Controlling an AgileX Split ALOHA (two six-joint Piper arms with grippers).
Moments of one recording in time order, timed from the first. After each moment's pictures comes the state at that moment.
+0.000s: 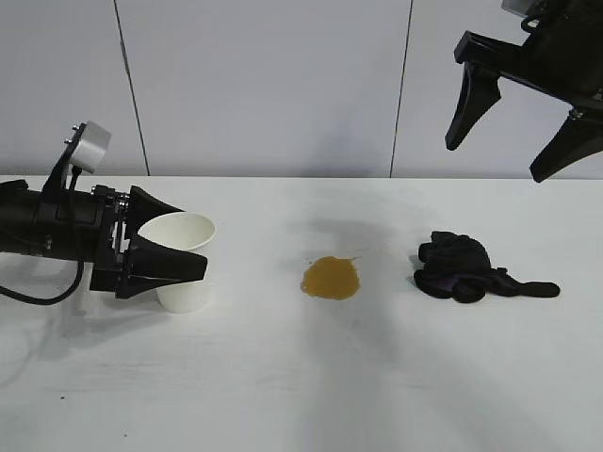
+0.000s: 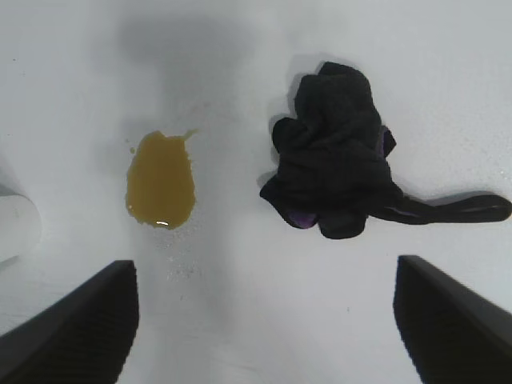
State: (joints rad) left arm -0.03 2.26 -1.08 -1.70 1.14 2.57; right arm 0.07 1.75 -1.35 0.31 0.89 0.01
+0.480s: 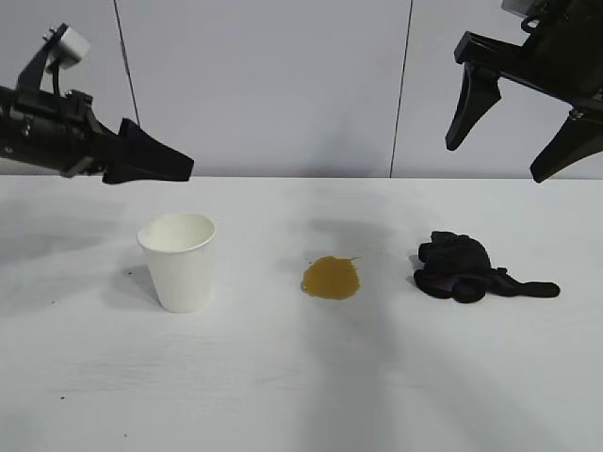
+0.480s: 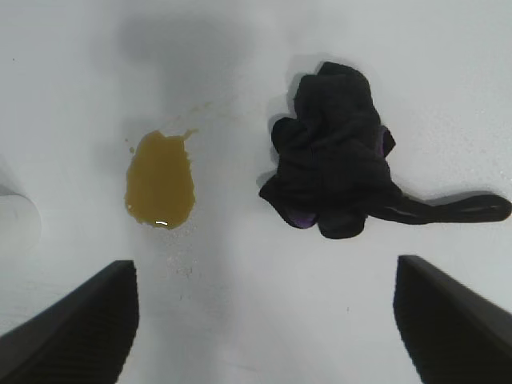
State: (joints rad) left arm -0.06 1.89 -1.08 -1.52 0.74 1.82; right arm 0.07 1.75 -1.35 0.31 0.89 0.01
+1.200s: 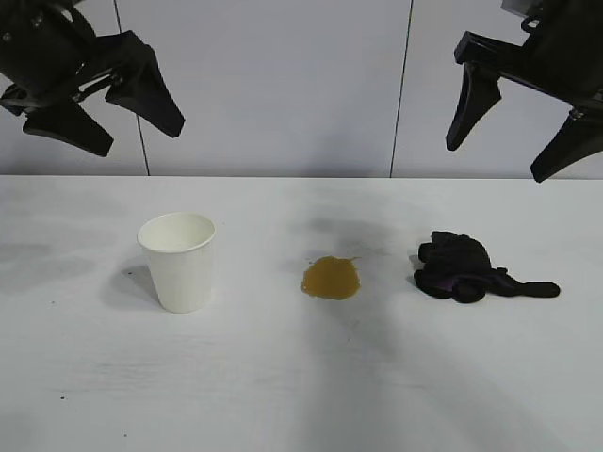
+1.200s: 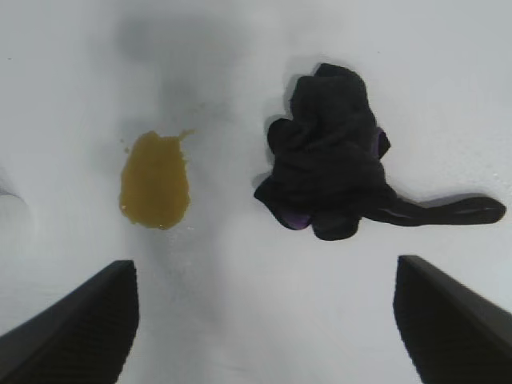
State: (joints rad) left arm -0.19 1.79 -1.30 -0.72 0.72 0.63; right arm 0.07 1.75 -1.35 0.24 0.88 0.01
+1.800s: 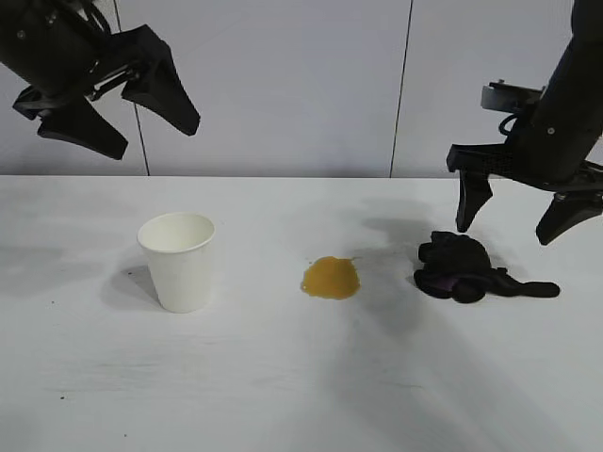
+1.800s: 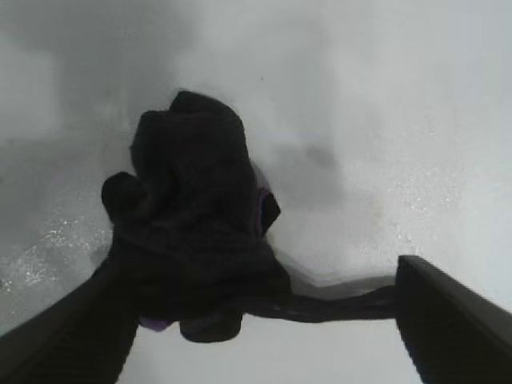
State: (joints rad) left arm -0.21 1.79 -1.30 -0.76 0.72 0.62; right arm 0.07 1.98 -1.34 0.10 0.70 0.05
